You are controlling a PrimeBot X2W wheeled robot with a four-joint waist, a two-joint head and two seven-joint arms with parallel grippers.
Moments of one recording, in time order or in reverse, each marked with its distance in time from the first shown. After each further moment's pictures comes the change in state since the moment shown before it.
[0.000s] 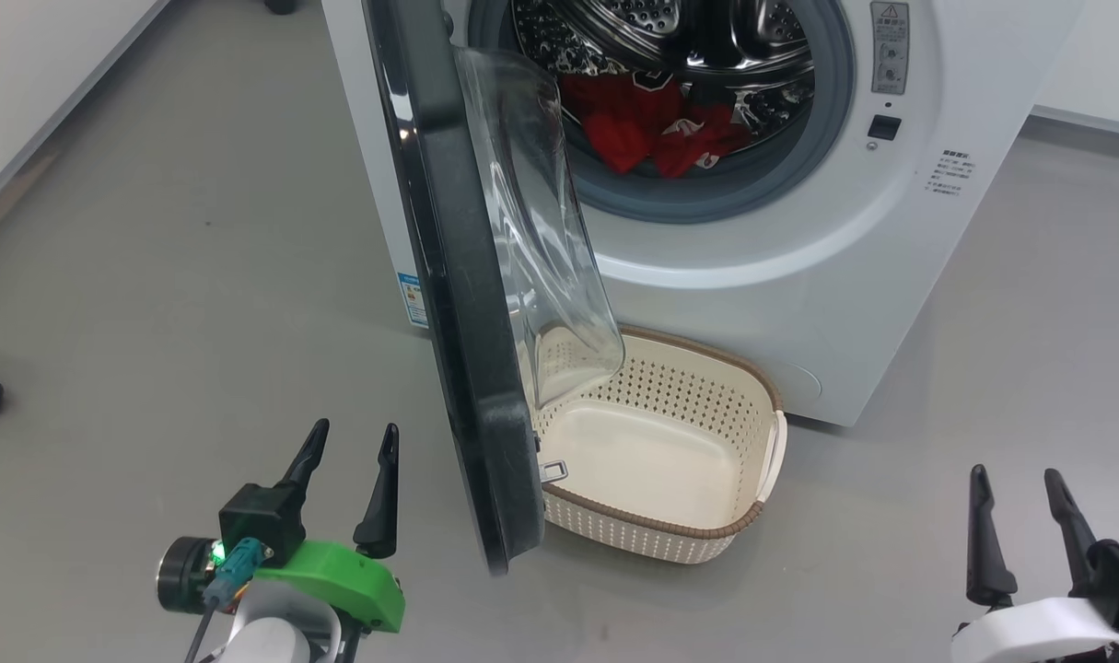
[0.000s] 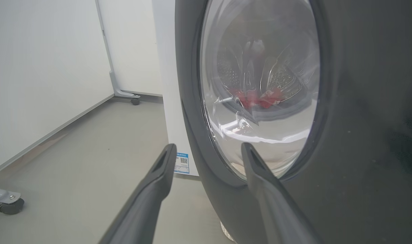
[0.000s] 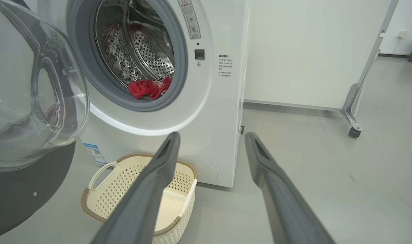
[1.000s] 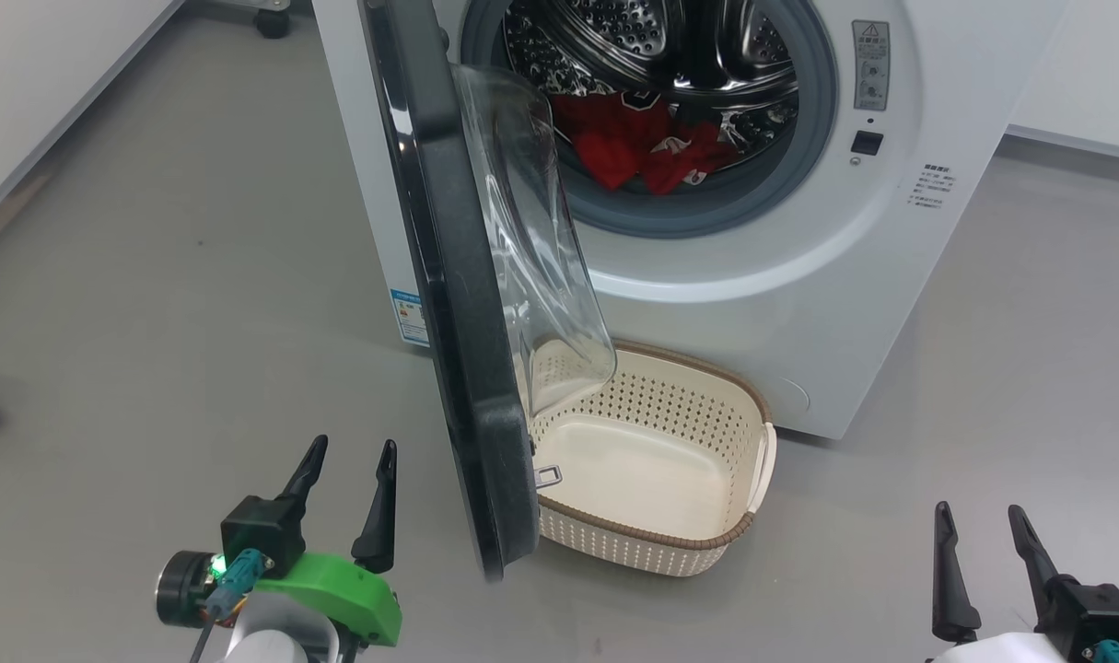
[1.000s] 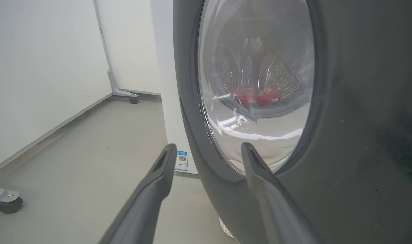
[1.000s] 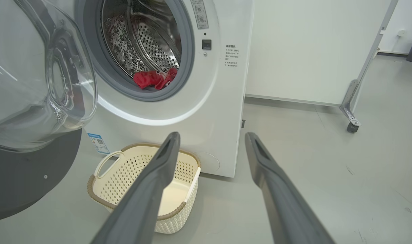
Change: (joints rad) left arm 0.014 0.000 0.006 0.023 0.010 -0.008 0.000; right arm 0.056 0.088 0.000 -0.006 -0.096 -0.001 0.000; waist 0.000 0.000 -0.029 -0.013
